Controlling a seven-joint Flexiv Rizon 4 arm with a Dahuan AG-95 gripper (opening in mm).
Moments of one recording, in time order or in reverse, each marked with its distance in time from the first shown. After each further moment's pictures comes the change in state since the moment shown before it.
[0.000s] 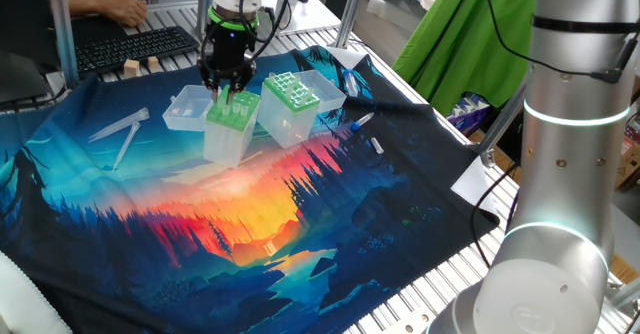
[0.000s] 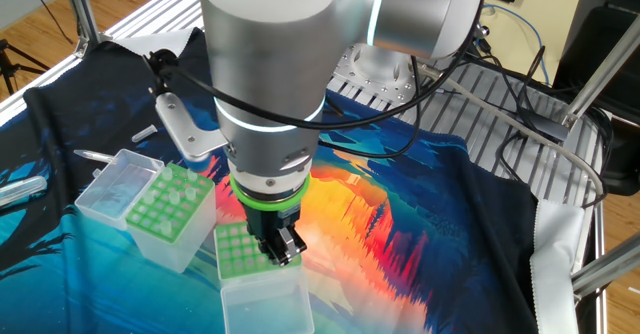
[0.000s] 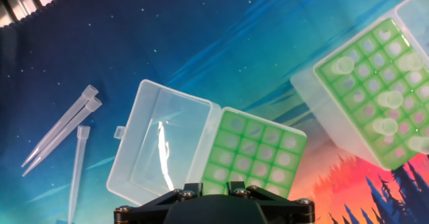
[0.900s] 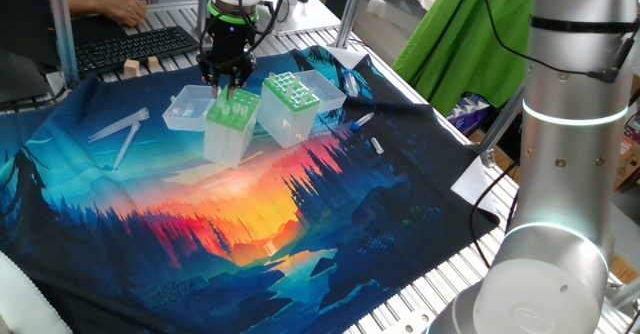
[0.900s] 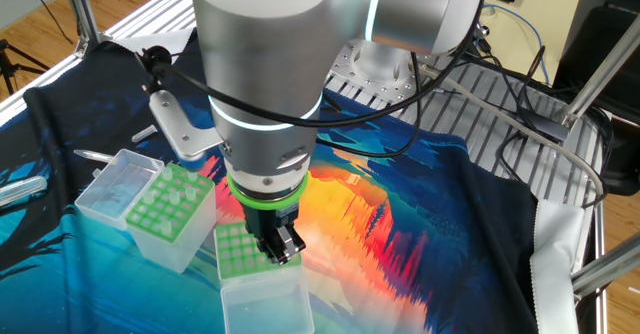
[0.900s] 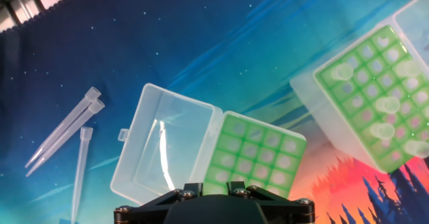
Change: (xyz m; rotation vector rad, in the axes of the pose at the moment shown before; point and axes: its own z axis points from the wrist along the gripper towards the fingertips) arm -0.002 0.002 -0.007 0.007 0.012 0.004
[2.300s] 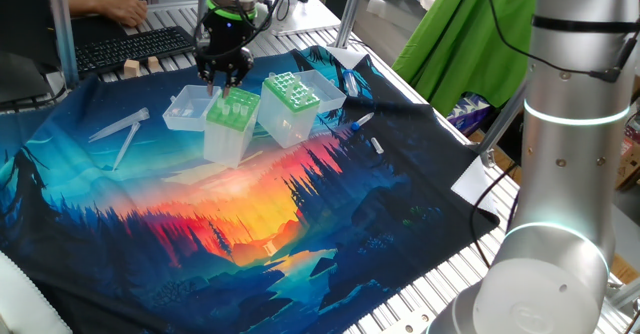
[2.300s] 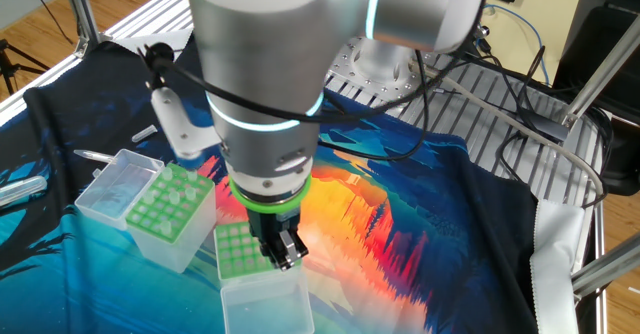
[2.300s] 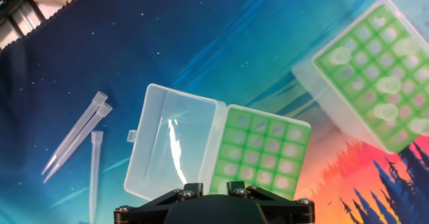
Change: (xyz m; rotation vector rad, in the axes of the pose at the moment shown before) arm 0.000 0.011 -0.005 -0.010 0.007 0.047
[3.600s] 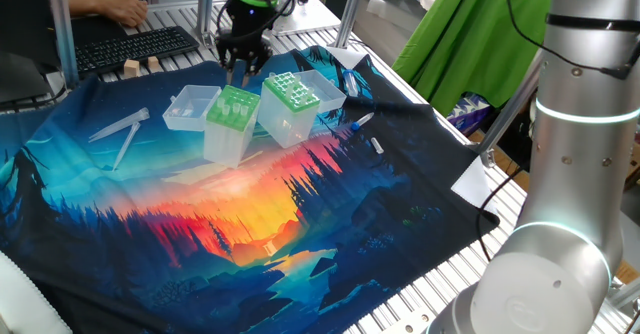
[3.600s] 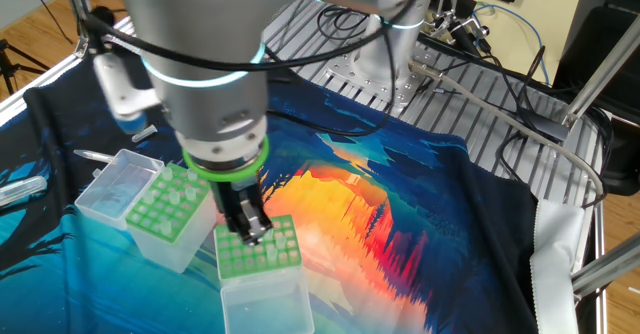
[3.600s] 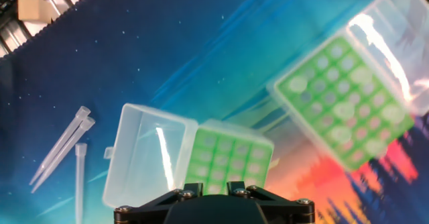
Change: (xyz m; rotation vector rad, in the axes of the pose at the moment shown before) arm -0.012 -0.031 -0.024 -0.026 0.023 0.065
